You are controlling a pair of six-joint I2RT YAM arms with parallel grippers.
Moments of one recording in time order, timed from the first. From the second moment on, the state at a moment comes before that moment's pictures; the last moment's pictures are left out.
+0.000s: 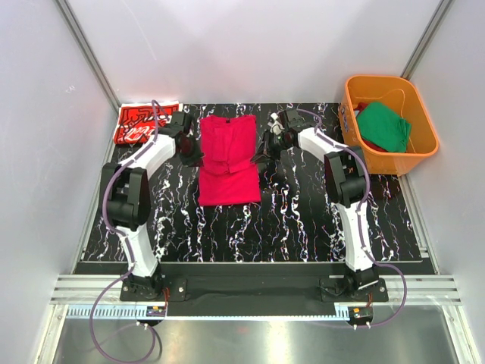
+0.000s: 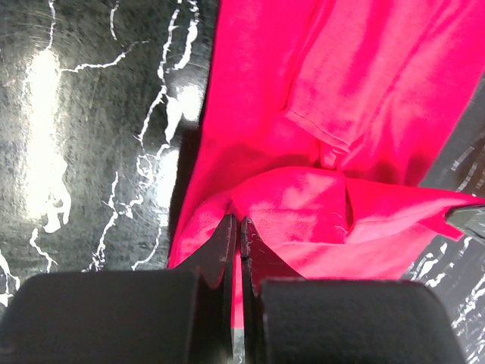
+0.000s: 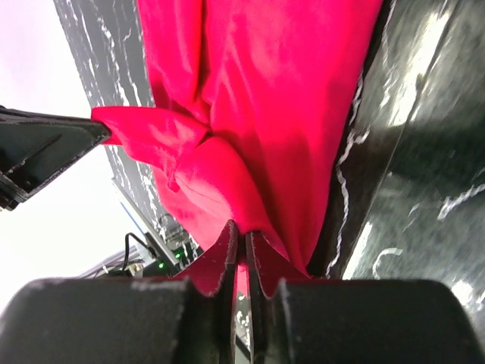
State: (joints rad) left arm -0.21 1.89 1.44 -0.62 0.10 -0.62; right arm 0.34 2.33 1.83 -0.48 -0.73 0.61
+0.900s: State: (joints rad) left arm -0.27 1.51 1.05 -0.35 0.14 -0.68; right arm 0.46 2.10 1.60 -0.49 -0.45 0.50
